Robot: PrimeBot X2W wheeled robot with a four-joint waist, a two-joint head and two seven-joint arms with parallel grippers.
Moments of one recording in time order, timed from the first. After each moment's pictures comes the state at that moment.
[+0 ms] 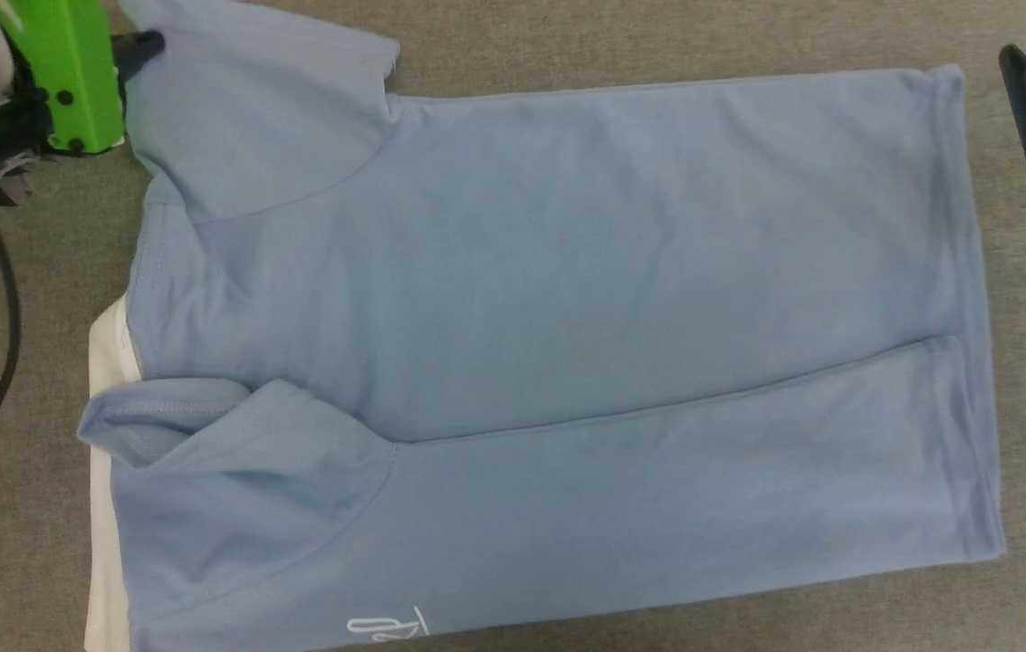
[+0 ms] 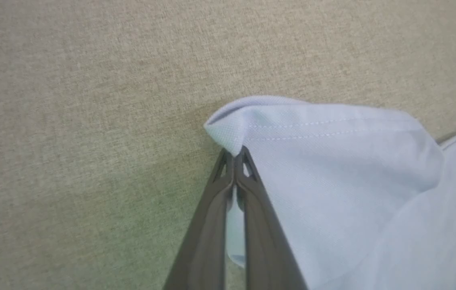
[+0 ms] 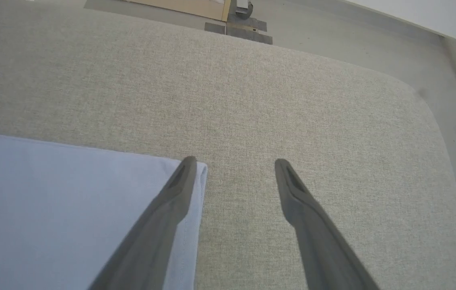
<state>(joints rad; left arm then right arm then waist) -1.06 0.64 -0.48 0.30 -0.92 -0.01 0.87 -0.63 -0.27 -0.11 -0.13 0.14 0.13 0.83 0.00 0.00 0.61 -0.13</state>
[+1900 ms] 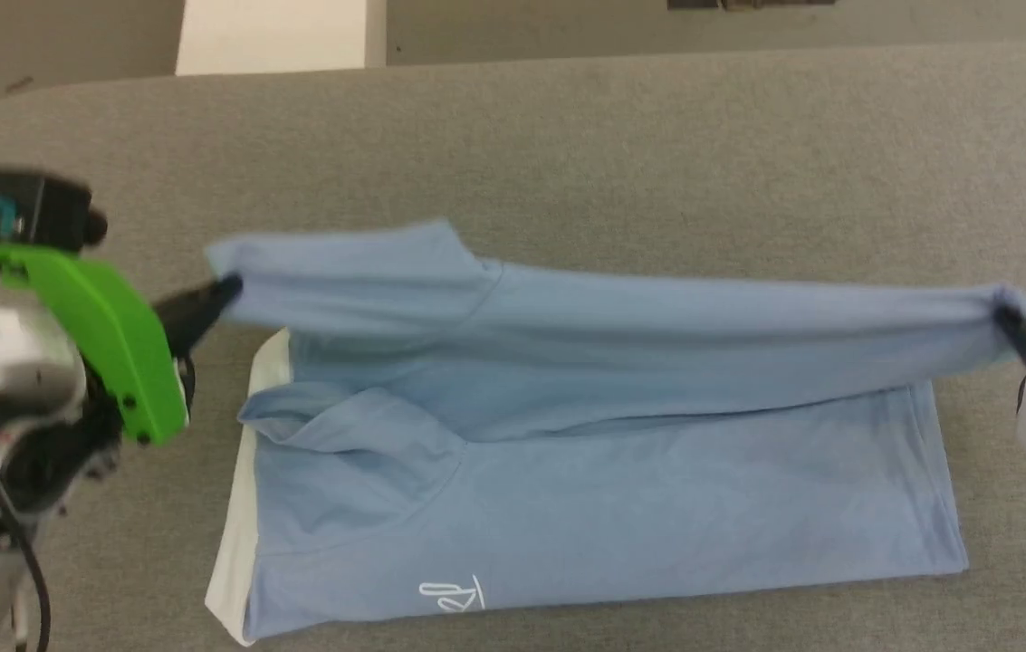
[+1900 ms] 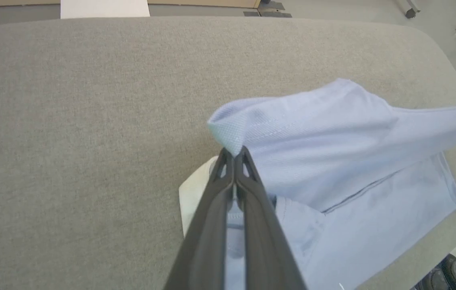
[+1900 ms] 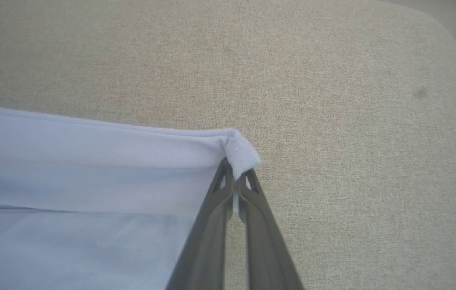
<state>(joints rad) -0.46 0.74 -0.36 -0.15 -1.05 0.10 0.65 -0.30 -0.33 -0.17 -0.06 0.32 0.13 0.87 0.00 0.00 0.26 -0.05</state>
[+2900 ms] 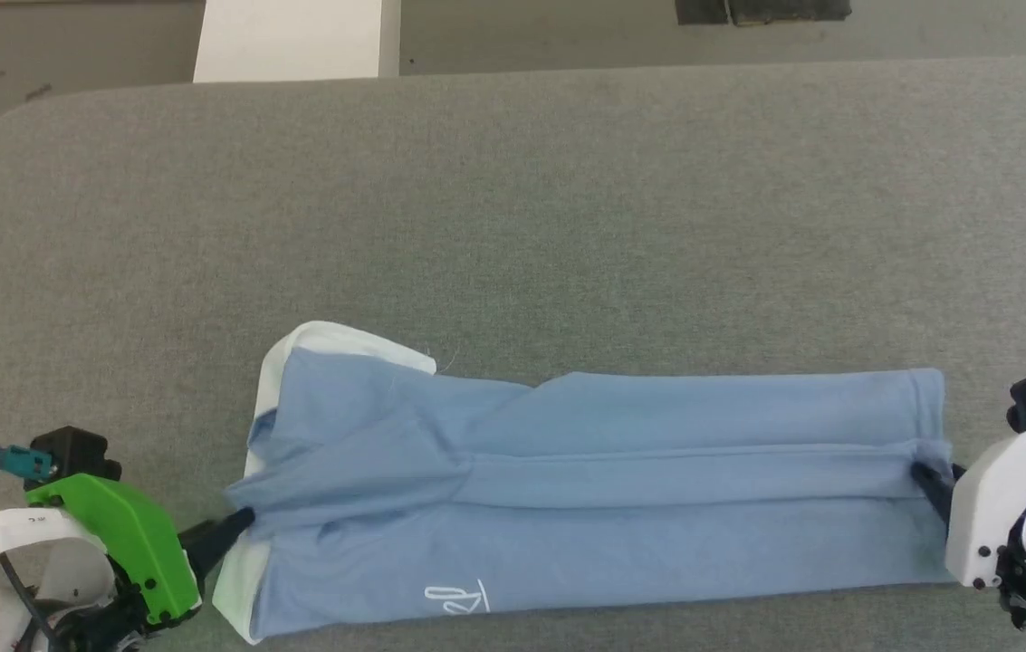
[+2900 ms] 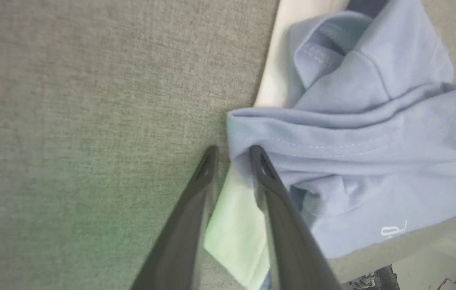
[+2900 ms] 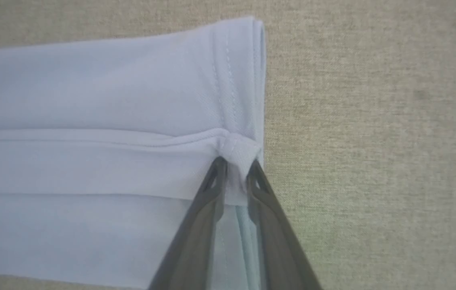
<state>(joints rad) -0.09 0.66 -0.34 0.04 -1.18 0.16 0.54 -0.10 -0.24 -0.15 0.06 0.32 0.13 0.77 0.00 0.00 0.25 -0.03</state>
